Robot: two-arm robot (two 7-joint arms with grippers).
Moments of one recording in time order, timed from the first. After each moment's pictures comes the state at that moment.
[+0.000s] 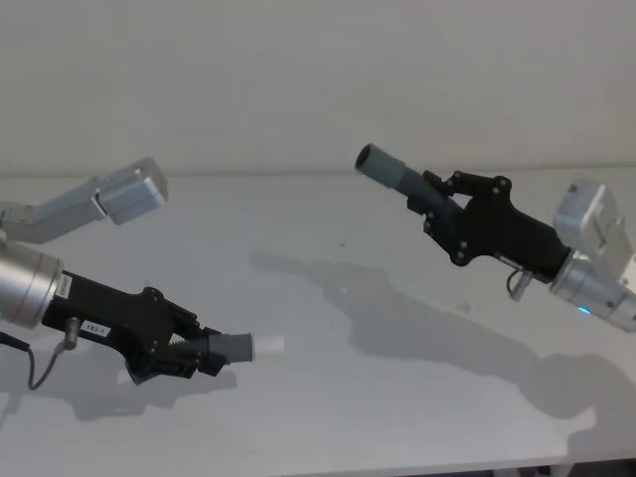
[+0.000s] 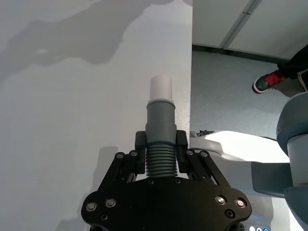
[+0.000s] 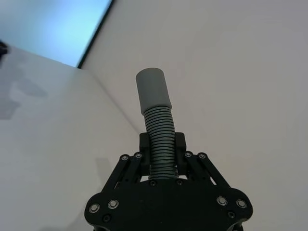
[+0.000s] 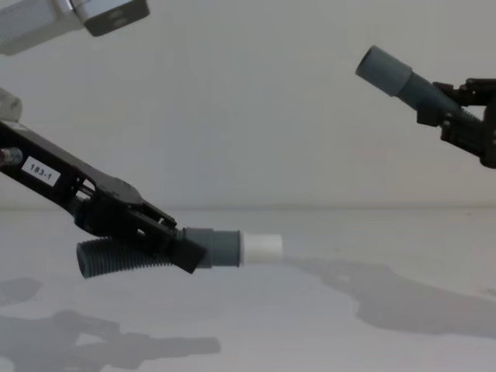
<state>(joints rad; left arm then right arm) -0.77 0.67 0.71 -1.46 -0.42 0.56 -1.25 0.42 0.47 -0.26 -1.29 0.22 -0.50 0.76</state>
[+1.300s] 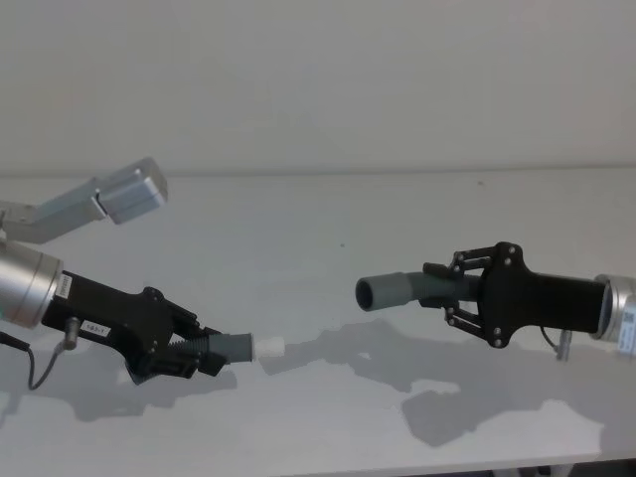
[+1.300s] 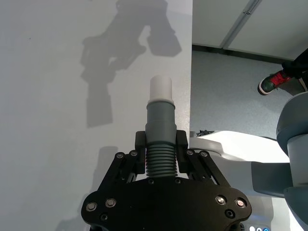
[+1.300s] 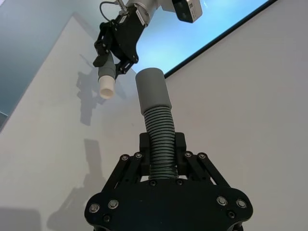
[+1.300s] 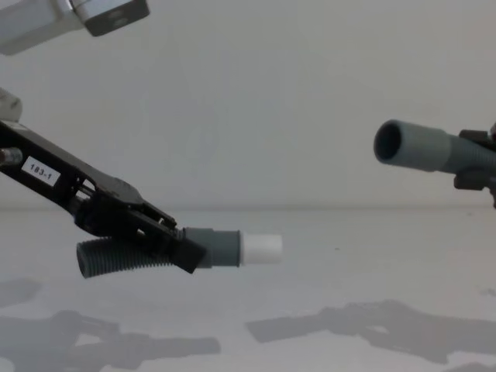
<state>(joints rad) -0.77 0.67 0.71 -1.46 -0.42 0.56 -1.25 0.47 0.60 -0.34 -1.23 0.35 -0.91 1.14</state>
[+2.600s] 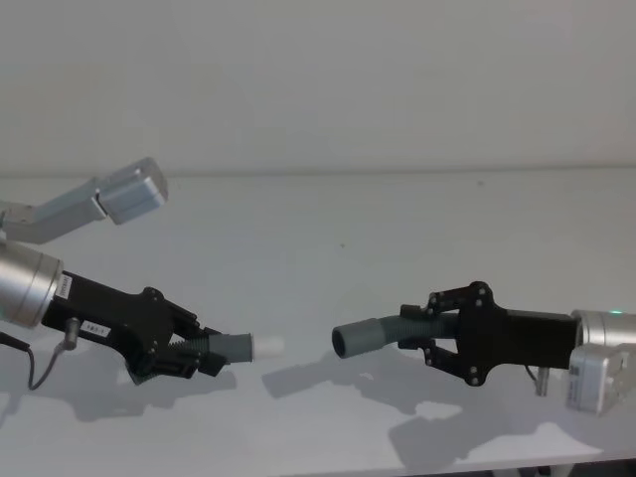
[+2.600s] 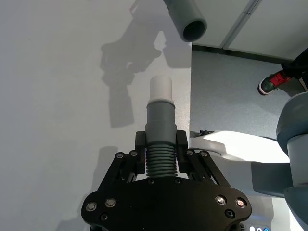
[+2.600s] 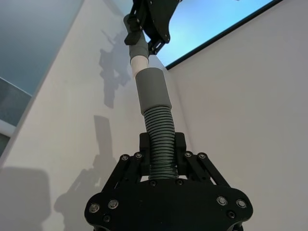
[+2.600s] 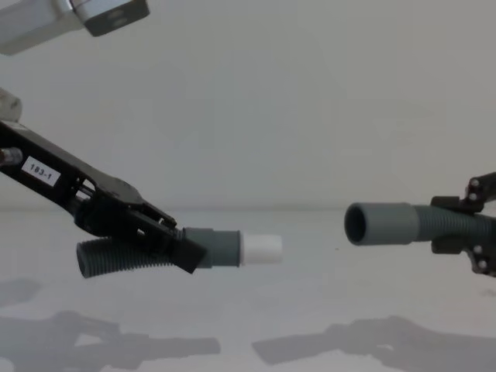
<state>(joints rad) -0.77 0.67 0.71 -1.46 -0.42 0.56 -1.25 0.38 0.58 -0.33 -1.31 0.09 -0.90 0.99</state>
